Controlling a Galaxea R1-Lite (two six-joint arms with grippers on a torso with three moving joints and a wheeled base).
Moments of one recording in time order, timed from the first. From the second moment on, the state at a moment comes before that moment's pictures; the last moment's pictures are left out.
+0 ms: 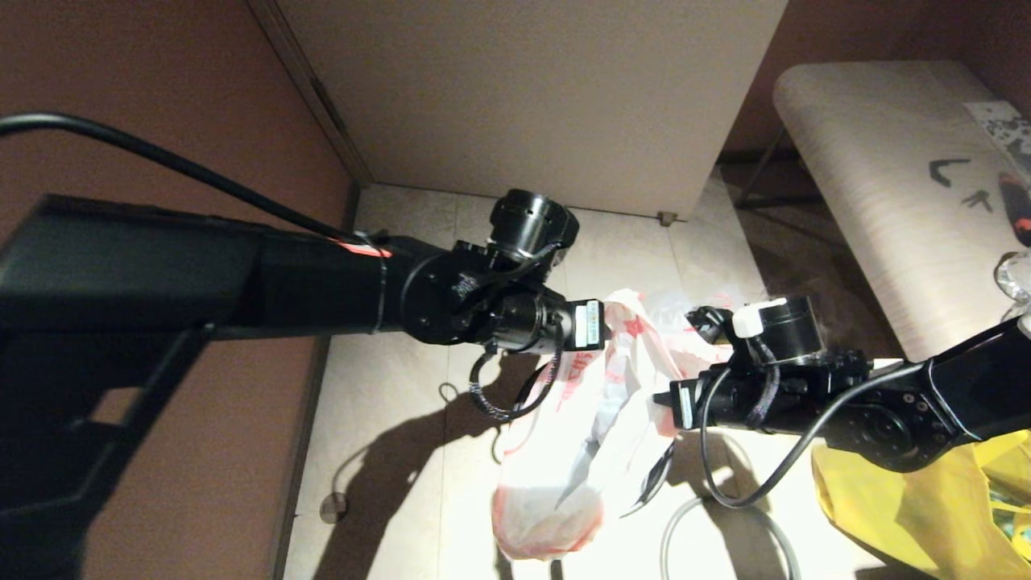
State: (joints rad) left arm -0.73 2.07 -1.66 0.24 0.05 -0.42; right arm 0.43 1.94 -0.95 -0.41 0.16 0.23
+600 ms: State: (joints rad) left arm -0.69 1.82 -1.23 0.49 -0.11 -0.88; right arm 0.46 1.98 -0.97 -0.65 0.00 0.32
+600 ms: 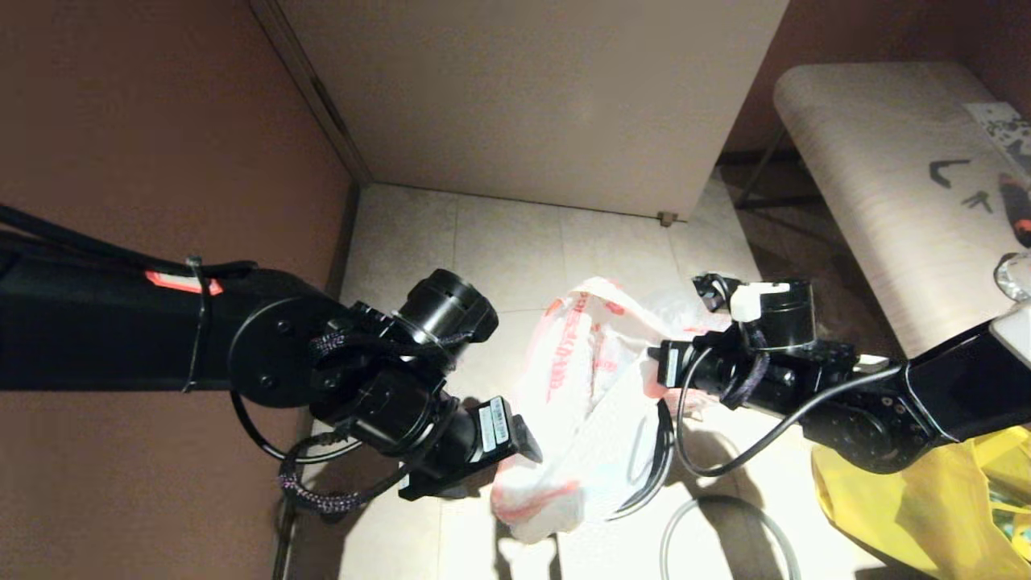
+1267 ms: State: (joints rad) left arm -0.61 1.91 -1.21 0.41 -0.19 -1.02; right arm 0.51 1.96 -0.93 -0.73 -0.02 0.39
